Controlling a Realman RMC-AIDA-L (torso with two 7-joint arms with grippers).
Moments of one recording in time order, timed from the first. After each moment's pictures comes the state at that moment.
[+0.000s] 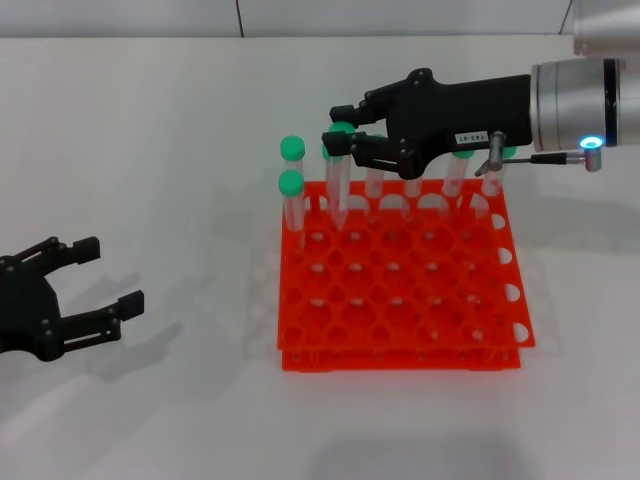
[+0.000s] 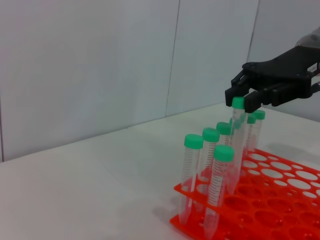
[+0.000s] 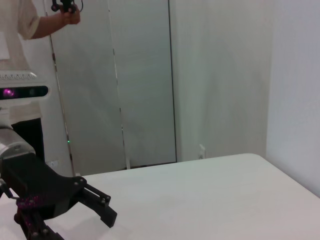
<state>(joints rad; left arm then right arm) -0.04 -2.08 0.85 1.02 1.75 1.58 -1.34 0.72 2.02 -1.32 -0.78 -1.57 -1.25 1.48</state>
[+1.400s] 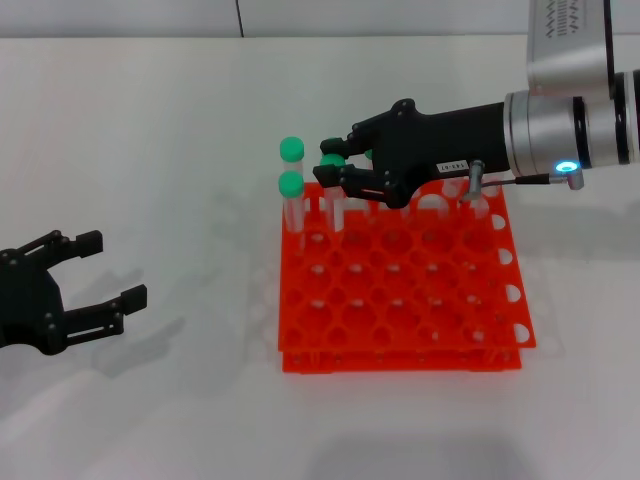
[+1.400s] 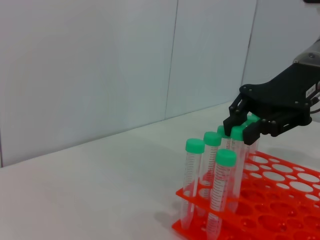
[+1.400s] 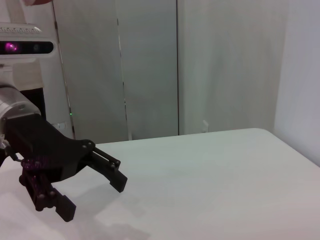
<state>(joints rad) -0.05 -2.08 0.85 1.02 1.75 1.58 -1.33 0.72 2.02 -1.43 -0.77 -1.58 -1.17 1.48</state>
